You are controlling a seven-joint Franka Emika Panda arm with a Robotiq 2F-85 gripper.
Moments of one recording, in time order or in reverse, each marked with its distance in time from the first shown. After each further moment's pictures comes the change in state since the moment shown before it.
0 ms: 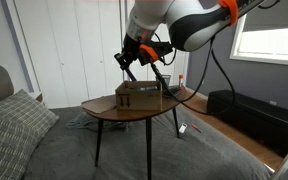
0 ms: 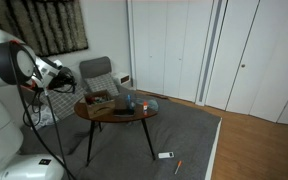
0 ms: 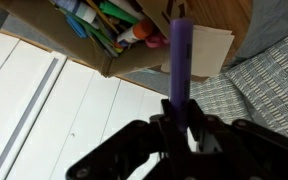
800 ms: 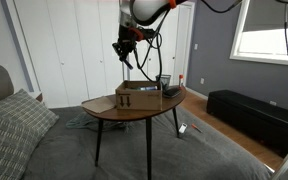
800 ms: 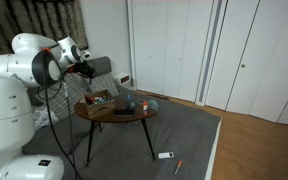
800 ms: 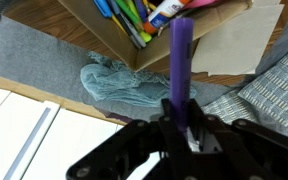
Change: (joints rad) arm -0.038 0.324 -0.145 0.546 0.559 -0.257 -0.597
